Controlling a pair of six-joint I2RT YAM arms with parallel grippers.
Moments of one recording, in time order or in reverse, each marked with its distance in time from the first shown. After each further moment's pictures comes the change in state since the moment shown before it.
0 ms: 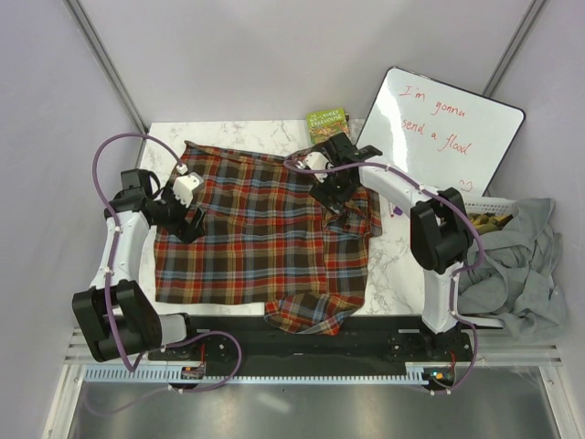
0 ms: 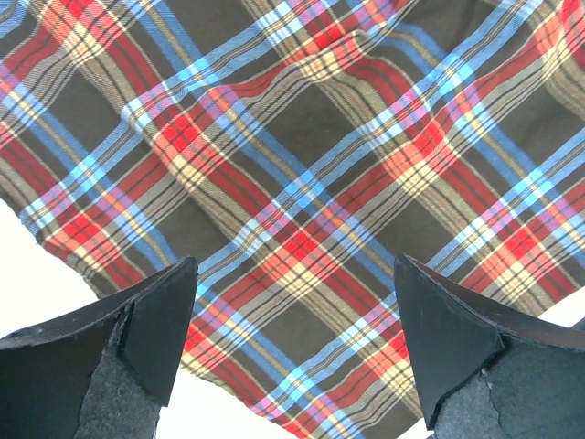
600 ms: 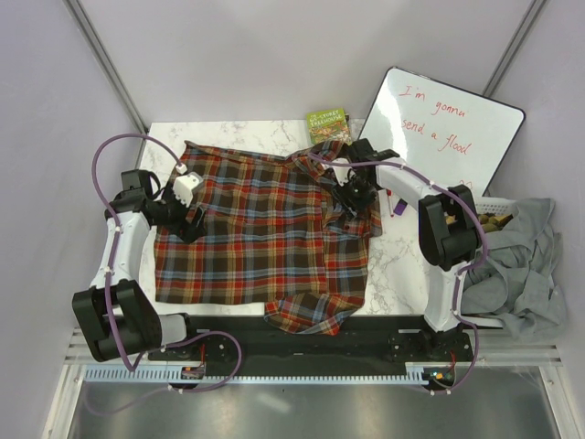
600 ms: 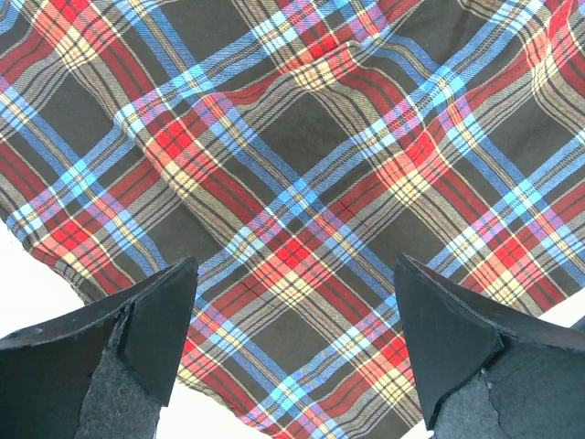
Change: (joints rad) left arm 0.000 0.004 -0.010 0.019 0.022 -0.033; right arm -0.129 -0.013 -0.125 -0.033 -0.106 0.170
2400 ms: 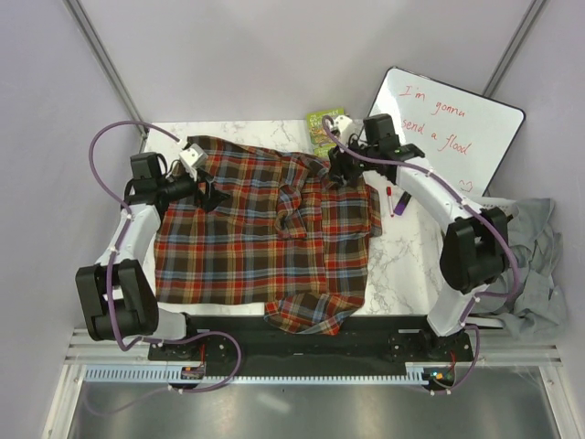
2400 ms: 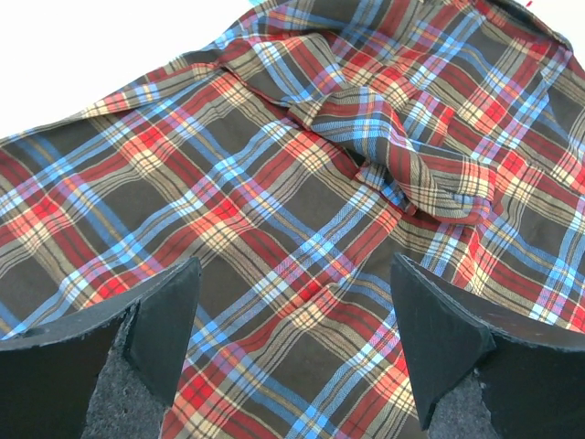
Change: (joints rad) left arm -0.072 0.109 -0.013 0.583 0.376 -0.296; right arm -0.019 -0.247 0.003 0.362 -0.309 -0.069
